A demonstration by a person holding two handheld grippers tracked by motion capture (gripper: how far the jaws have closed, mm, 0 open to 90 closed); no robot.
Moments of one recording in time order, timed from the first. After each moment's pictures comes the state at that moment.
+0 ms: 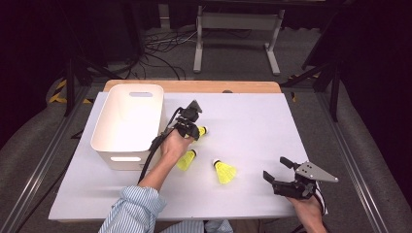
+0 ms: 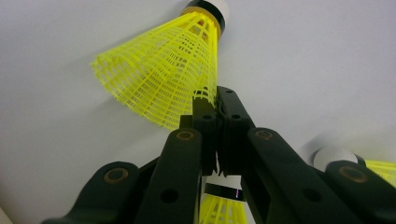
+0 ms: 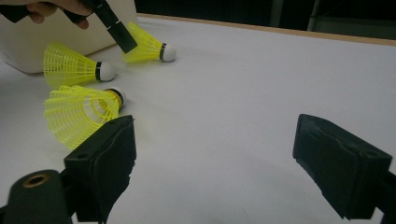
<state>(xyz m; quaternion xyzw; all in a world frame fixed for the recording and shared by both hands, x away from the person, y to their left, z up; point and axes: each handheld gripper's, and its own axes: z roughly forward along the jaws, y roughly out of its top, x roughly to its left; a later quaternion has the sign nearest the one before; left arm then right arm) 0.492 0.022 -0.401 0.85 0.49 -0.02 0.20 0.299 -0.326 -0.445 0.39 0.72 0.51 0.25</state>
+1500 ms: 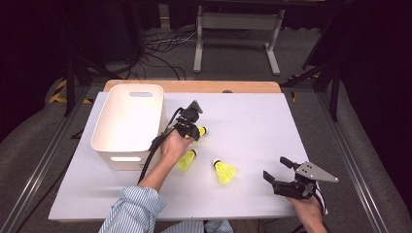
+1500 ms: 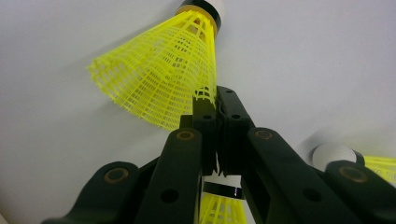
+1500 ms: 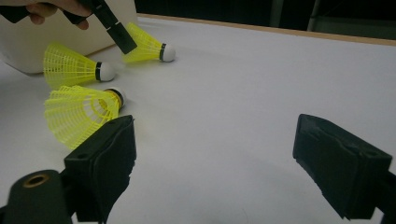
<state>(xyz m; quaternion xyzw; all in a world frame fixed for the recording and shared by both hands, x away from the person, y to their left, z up) 0.492 0.021 -0.402 0.85 0.49 -0.02 0.20 0.299 -0.326 -0.445 0.39 0.72 0.51 0.25</state>
